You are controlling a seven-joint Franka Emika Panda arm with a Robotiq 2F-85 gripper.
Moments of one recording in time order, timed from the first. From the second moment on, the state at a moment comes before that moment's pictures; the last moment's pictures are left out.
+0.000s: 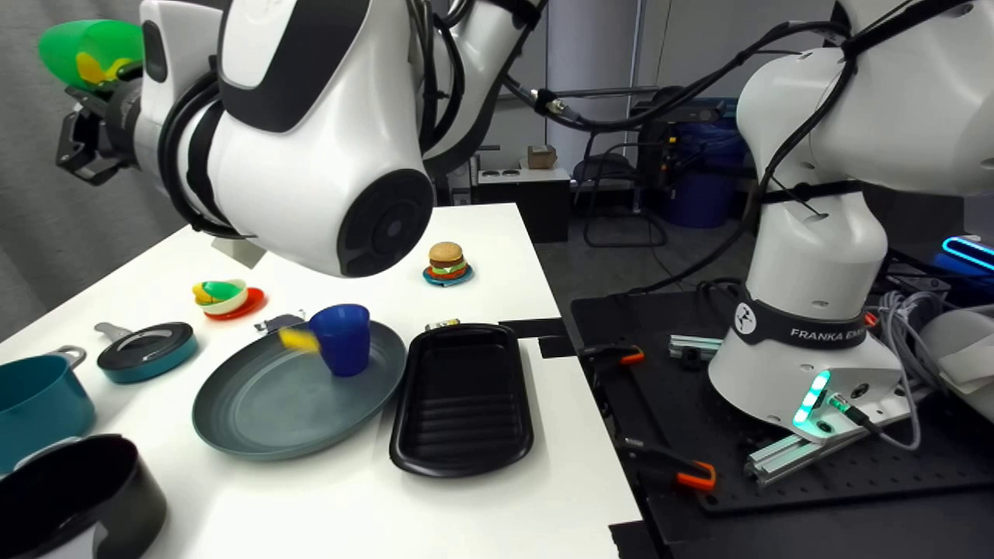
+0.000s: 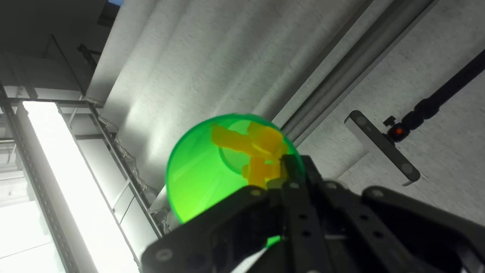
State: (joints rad) arm 0.14 0.14 0.07 -2.27 -2.33 1.88 1.99
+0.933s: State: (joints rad) arm 0.14 0.14 0.09 -2.29 -2.09 1.84 2.11
